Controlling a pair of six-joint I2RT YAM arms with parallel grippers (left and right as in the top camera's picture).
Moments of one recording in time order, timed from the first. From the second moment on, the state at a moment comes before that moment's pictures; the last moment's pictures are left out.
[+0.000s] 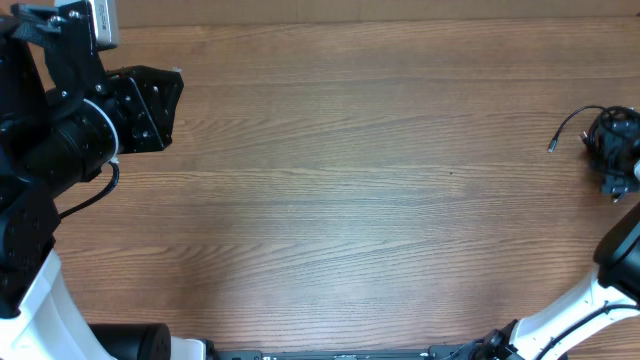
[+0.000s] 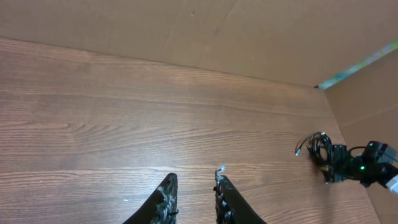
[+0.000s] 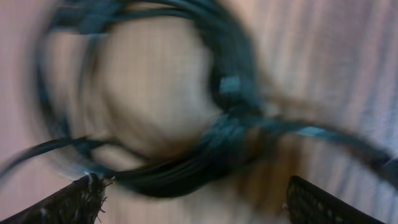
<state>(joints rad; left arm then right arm) -0.03 1.60 2.69 -1.69 0.32 -0.29 -0.66 2.07 1.40 -0.40 -0.02 0.93</state>
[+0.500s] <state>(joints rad) -0.03 1.60 2.69 -1.69 0.33 -0.29 -0.70 2.10 1.41 -0.33 -0.03 0.93</state>
